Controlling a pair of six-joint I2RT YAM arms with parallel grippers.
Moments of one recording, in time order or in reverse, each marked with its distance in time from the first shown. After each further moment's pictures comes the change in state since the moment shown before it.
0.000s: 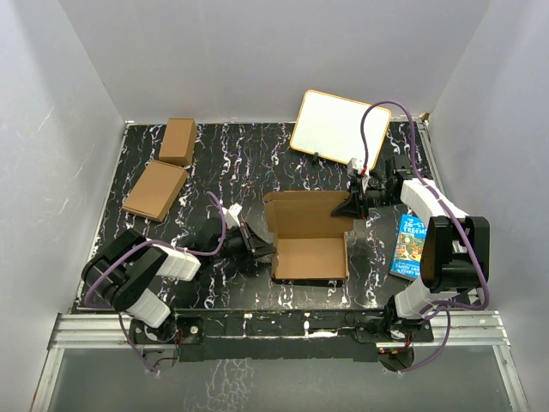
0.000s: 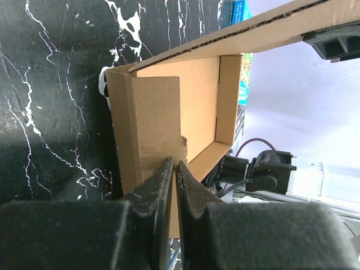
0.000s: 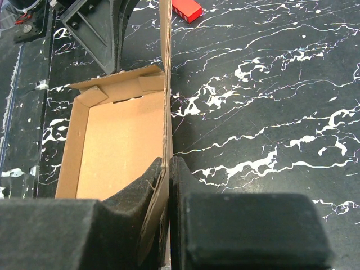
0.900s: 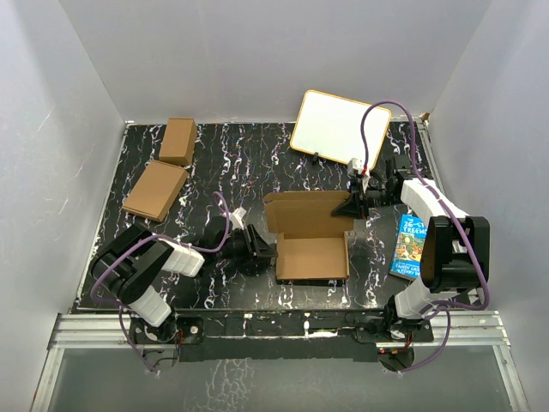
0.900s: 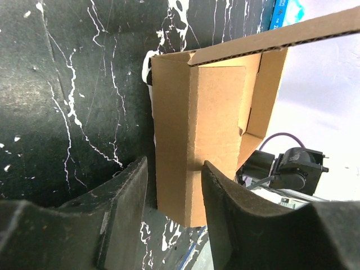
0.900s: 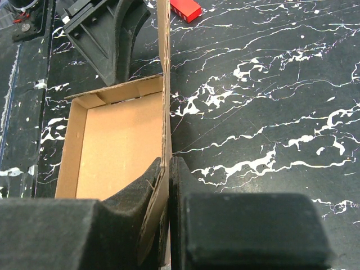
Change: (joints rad) left arm 0.000 0.057 0.045 -0.142 0.020 0.065; right arm 0.000 0.000 0.001 -0.001 0.000 -0.009
